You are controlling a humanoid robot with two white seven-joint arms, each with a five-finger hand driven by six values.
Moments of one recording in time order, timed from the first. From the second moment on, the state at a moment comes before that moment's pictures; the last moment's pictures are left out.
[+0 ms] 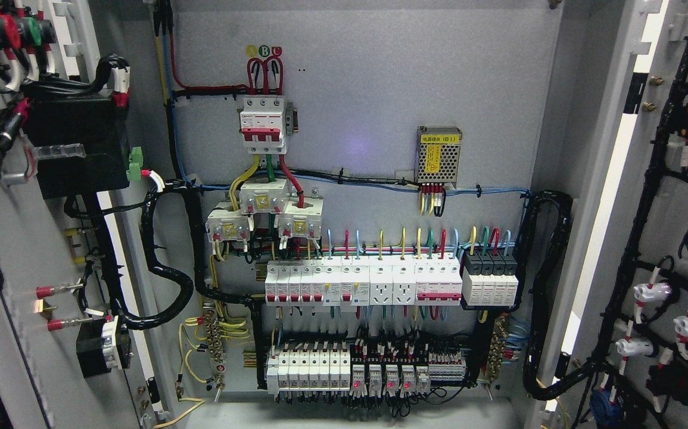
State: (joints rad) left arm 0.06 -0.10 0.00 0.00 0.00 -0.18 0.10; right arm -0.61 0.05 0.73 -1.61 -0.49 0.34 0.76
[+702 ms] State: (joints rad) left arm 0.06 -0.10 0.00 0.00 0.00 -0.18 0.10; right arm -0.63 0.10 0.74 -1.55 -0.46 0.34 0.76
